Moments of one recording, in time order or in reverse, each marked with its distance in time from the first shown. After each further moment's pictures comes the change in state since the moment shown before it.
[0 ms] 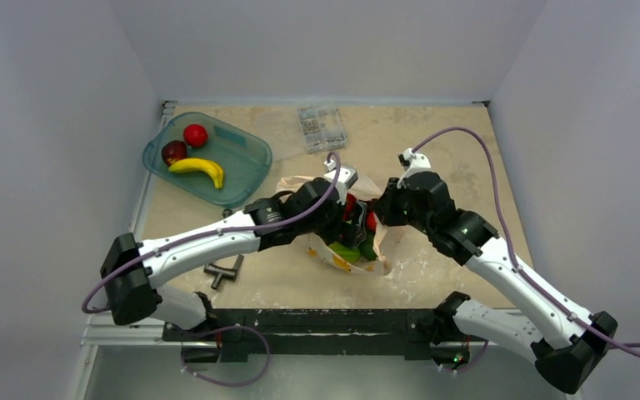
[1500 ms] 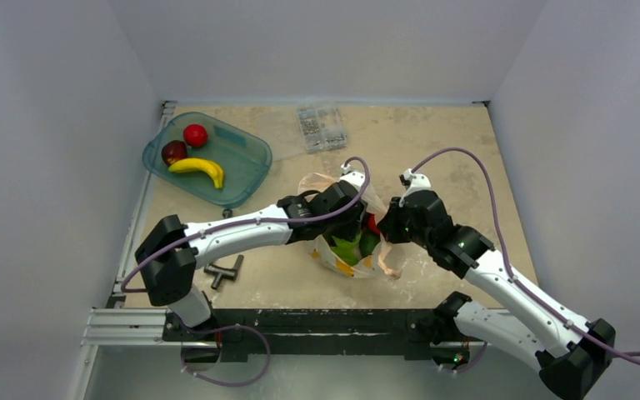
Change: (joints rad) left arm 0.002 0.263 0.068 0.023 -0.160 0.048; right arm -0.004 -0.087 -0.189 0.009 0.006 0.008
